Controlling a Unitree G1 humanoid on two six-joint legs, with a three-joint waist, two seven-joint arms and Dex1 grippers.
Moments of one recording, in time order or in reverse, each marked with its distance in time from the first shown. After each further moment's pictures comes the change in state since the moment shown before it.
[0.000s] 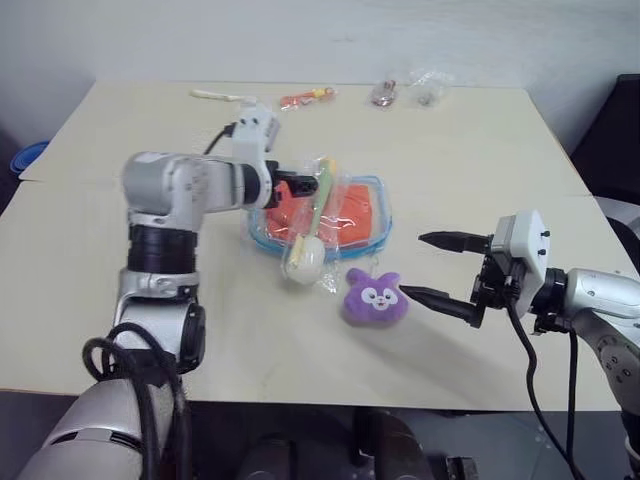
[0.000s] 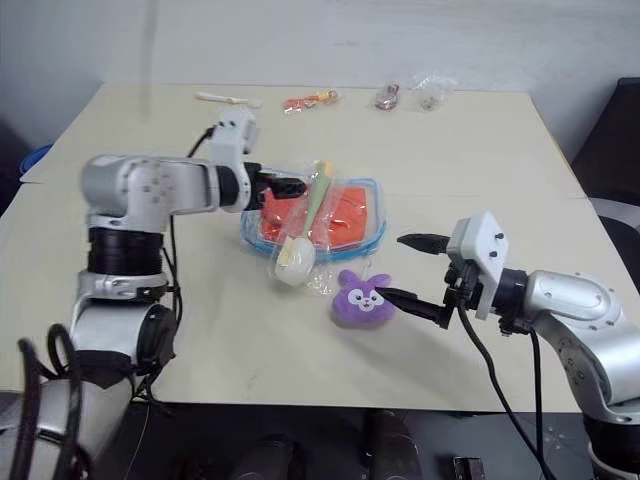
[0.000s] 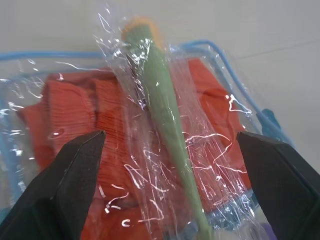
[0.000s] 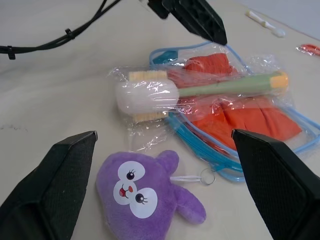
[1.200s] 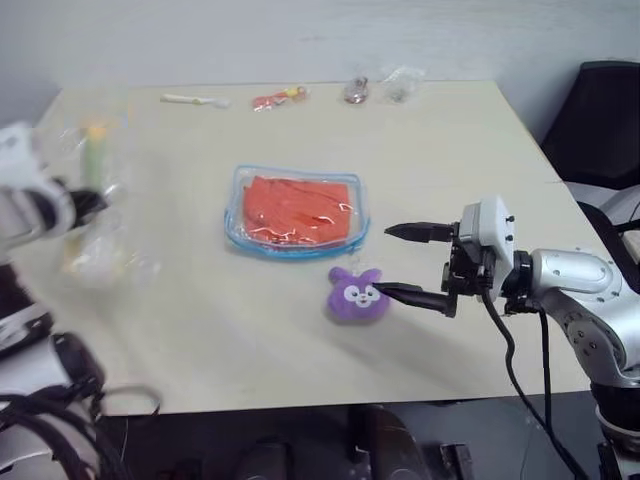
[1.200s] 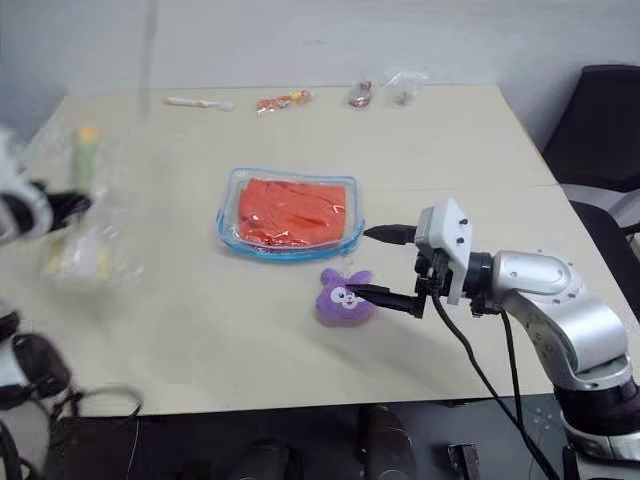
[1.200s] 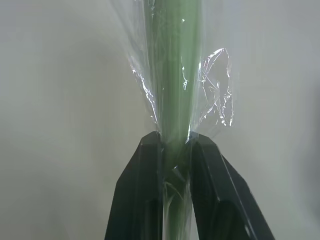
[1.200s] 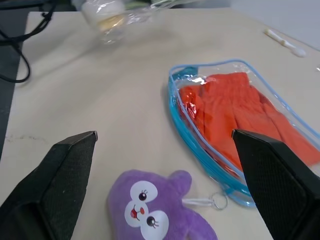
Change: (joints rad) left arm 0.443 0.572 0.579 -0.221 0.204 0.224 -0.030; right arm -0.227 0.044 0.179 0.119 -0.001 -0.025 0.094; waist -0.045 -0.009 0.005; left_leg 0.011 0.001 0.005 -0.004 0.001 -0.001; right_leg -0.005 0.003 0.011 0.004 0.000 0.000
